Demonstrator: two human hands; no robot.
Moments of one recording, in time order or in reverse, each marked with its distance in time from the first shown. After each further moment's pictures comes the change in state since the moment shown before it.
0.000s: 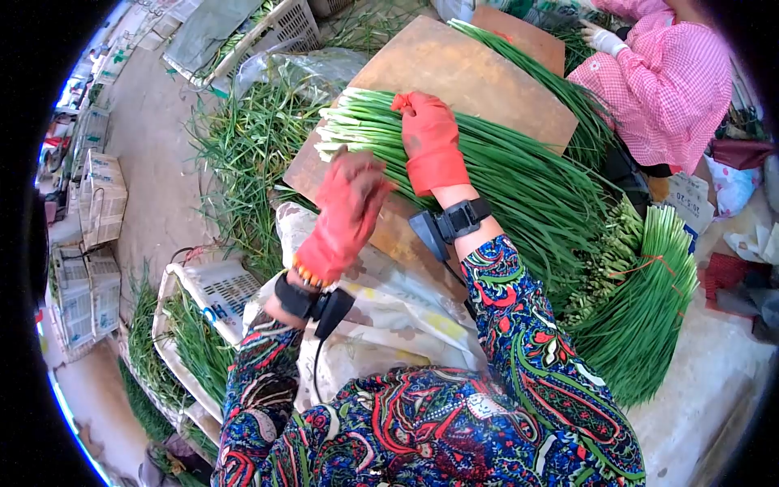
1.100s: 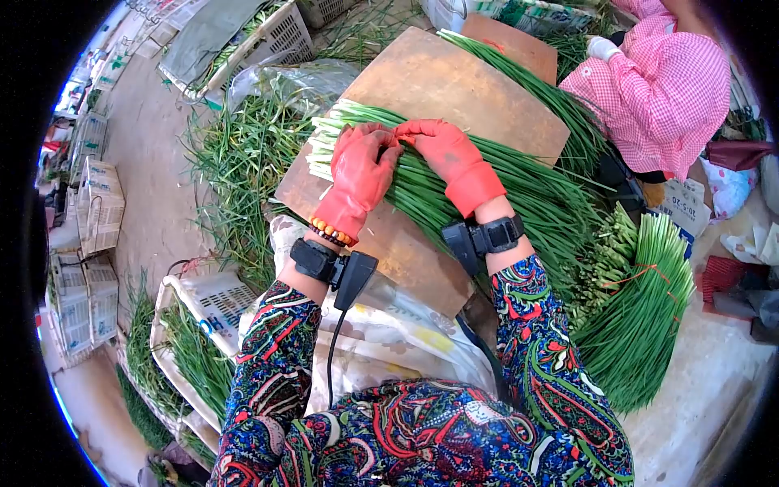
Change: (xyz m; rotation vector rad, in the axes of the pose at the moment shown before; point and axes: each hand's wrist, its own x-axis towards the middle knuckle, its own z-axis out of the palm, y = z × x) left_hand 0.055 -0.028 0.054 0.123 -0.026 -0.366; right_hand 0.005 0.019 -0.048 0.569 -0.442 0.235
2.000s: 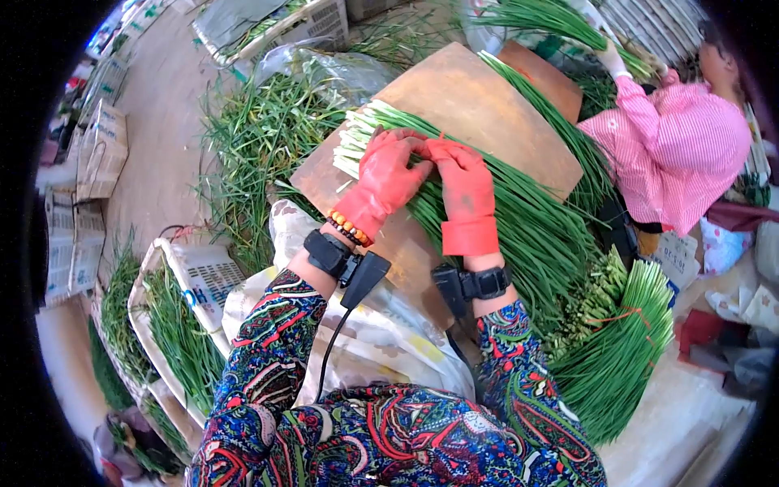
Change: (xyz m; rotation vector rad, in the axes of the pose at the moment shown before) left_hand -0.004 0.000 -0.009 -0.118 -0.063 -0.058; right_hand -0.032 -0.018 0.036 -0.033 0.338 -0.133
